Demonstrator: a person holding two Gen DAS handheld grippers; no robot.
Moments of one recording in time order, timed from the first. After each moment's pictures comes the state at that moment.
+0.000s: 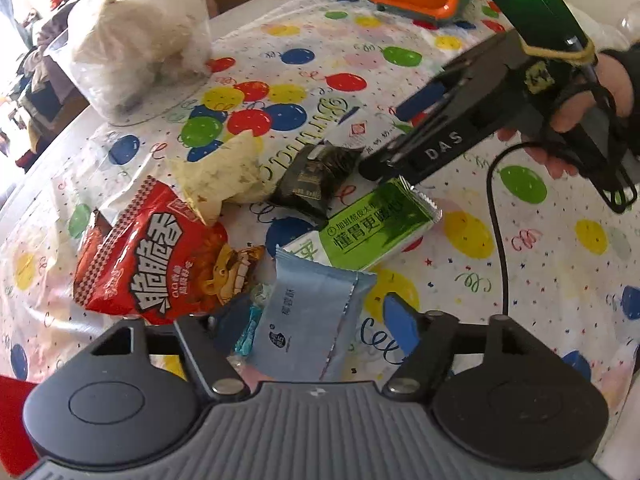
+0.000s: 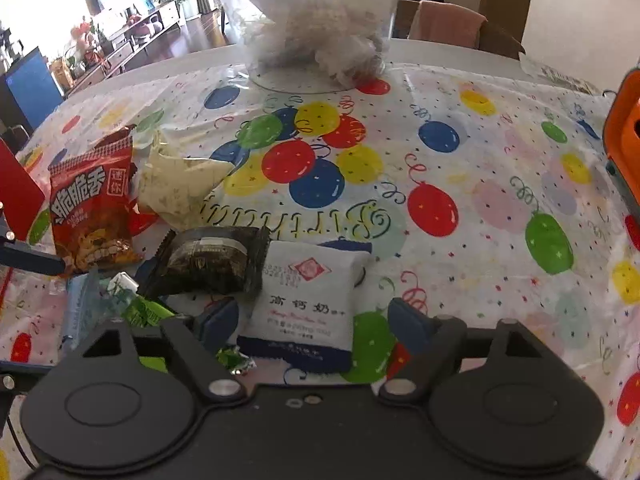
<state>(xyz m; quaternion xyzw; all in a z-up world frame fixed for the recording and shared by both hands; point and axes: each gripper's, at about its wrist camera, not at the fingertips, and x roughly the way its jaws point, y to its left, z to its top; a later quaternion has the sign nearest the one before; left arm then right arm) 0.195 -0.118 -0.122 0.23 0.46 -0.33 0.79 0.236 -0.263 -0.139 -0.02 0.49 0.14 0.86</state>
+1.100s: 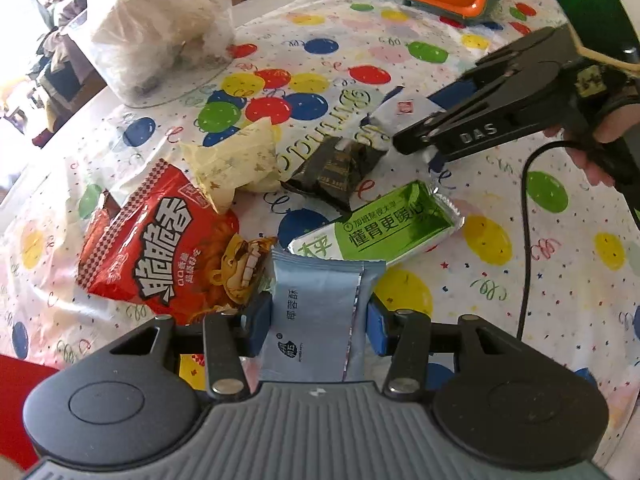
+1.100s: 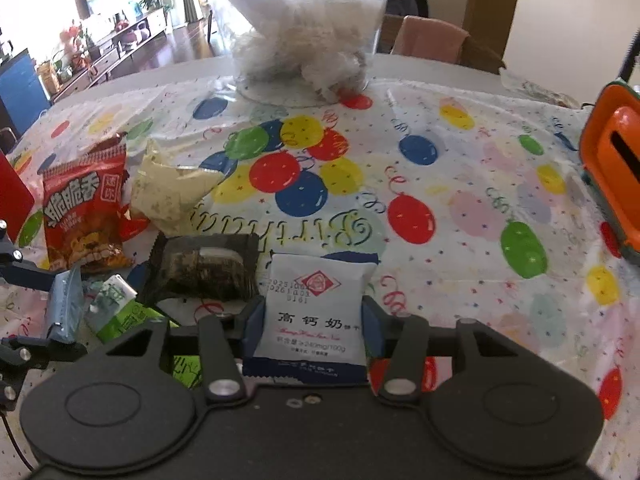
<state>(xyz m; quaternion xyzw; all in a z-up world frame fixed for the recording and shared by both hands) 0.198 -0.119 -0.126 0.21 0.48 -0.29 0.80 0.224 -0.266 -0.126 -0.03 0.47 0.11 0.88</state>
